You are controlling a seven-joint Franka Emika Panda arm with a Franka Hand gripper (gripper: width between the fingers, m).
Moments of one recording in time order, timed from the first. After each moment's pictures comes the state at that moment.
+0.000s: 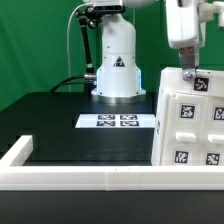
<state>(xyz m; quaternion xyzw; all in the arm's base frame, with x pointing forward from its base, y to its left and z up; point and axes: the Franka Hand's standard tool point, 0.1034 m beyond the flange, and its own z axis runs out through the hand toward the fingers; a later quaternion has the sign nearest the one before) 0.607 0.080 0.158 -0.54 0.84 0.01 0.09</state>
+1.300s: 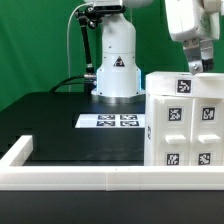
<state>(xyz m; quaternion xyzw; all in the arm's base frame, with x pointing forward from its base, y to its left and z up) 0.610 0.095 0.174 -0.53 0.84 0.02 0.13</state>
